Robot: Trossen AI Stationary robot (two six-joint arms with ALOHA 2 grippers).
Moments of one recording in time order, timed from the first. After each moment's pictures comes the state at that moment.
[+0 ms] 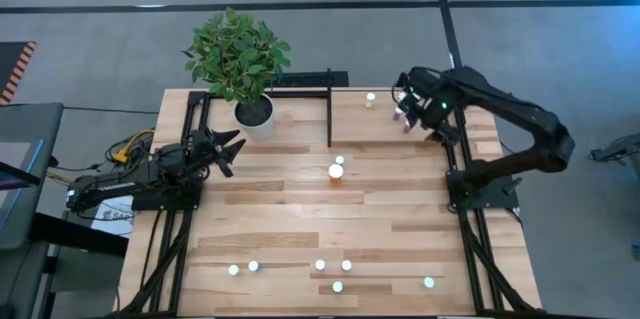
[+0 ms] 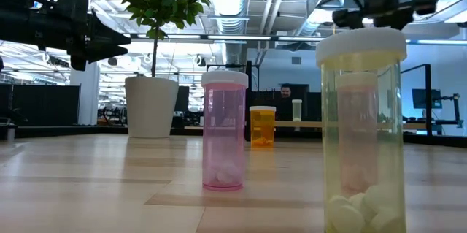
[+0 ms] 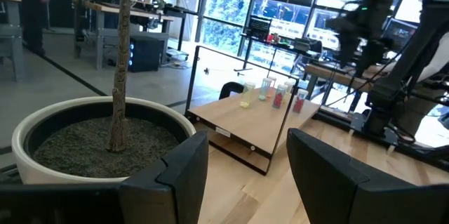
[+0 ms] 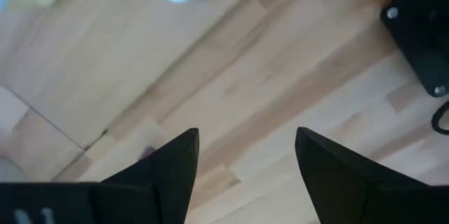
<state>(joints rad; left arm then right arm) 0.20 0.03 0.03 0.02 -0.38 -0.23 -0.57 1.26 1.28 -1.44 -0.05 1.73</state>
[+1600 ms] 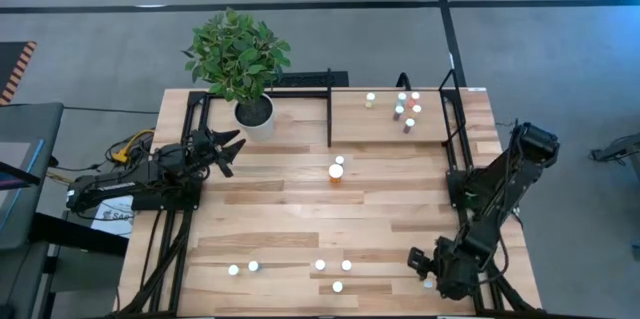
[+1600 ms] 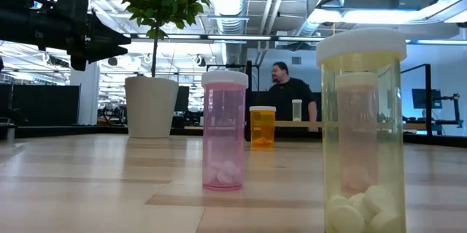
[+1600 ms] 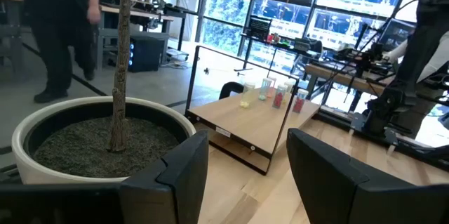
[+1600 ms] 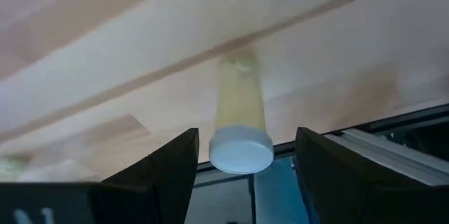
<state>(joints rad) 0.20 0.03 0.03 0.02 -0.38 -0.23 1.01 1.48 0.80 -0.39 -0.02 3.06</state>
